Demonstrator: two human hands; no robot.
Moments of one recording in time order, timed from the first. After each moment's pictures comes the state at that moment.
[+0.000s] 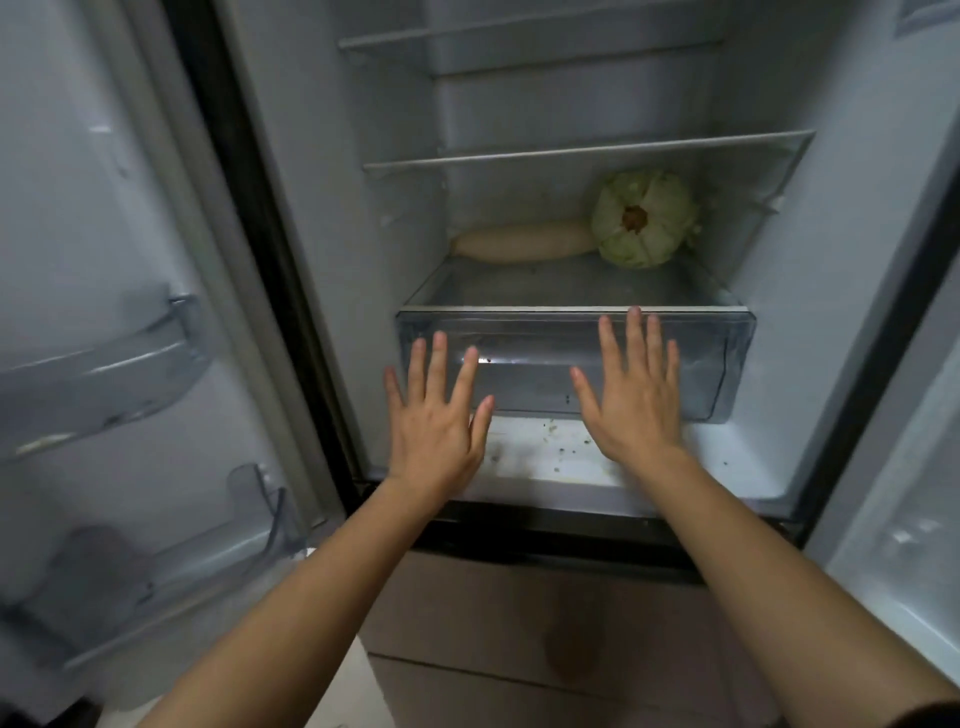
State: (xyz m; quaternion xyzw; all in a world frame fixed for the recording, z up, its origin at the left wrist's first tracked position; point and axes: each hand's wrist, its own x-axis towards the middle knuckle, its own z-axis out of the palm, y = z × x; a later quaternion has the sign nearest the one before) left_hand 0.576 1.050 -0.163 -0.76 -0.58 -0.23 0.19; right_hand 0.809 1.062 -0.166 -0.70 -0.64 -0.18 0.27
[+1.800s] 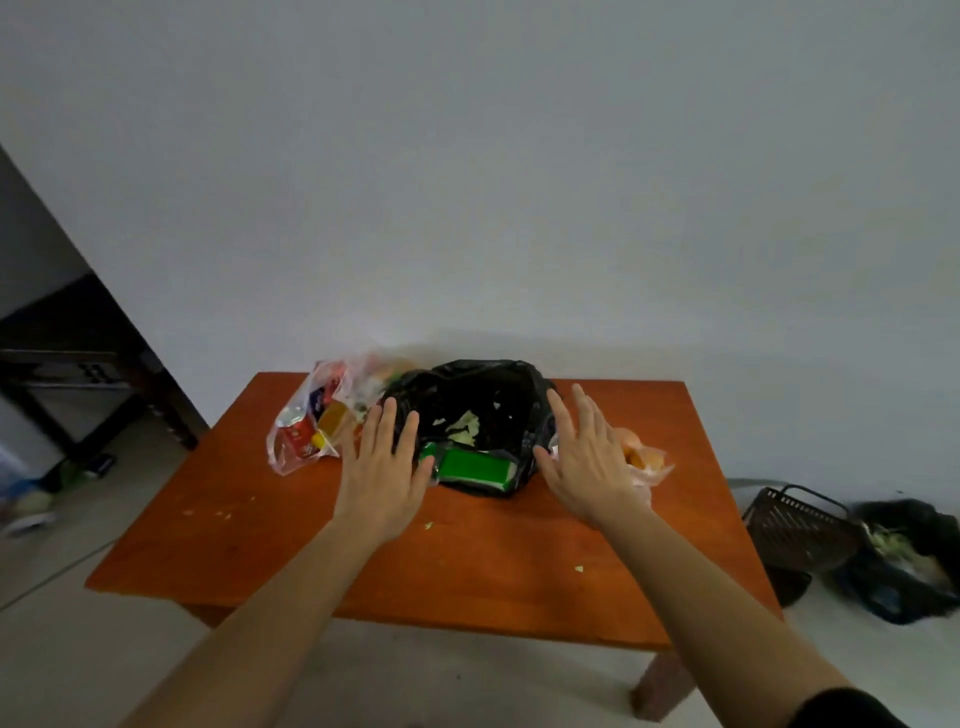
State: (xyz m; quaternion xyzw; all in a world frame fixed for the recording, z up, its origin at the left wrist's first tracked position) left_hand -0.465 0.319 -0.307 -0.08 -0.99 0.03 0.09; right_hand -0.455 0.592 -0.317 0.03 -0.99 0.13 0.11
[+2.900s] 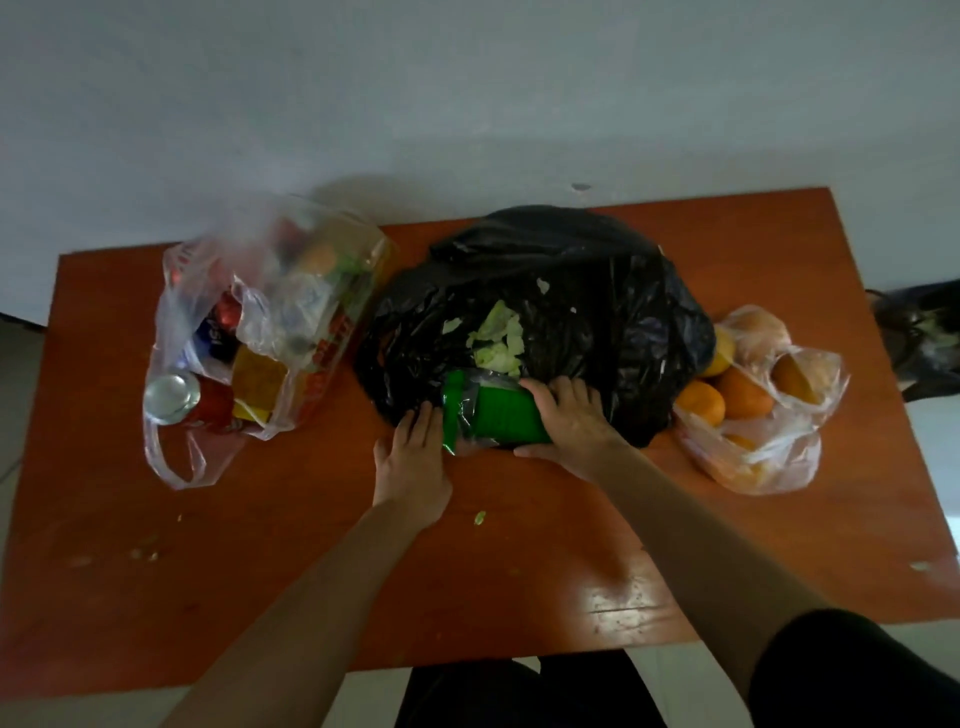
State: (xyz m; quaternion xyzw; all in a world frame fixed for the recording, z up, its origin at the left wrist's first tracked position) left_hand -0.680 0.260 -0.544 -0.14 -0.95 -0.03 -0.29; right_hand -0.668 0.499 -0.548 0.03 -0.96 0.13 -0.24
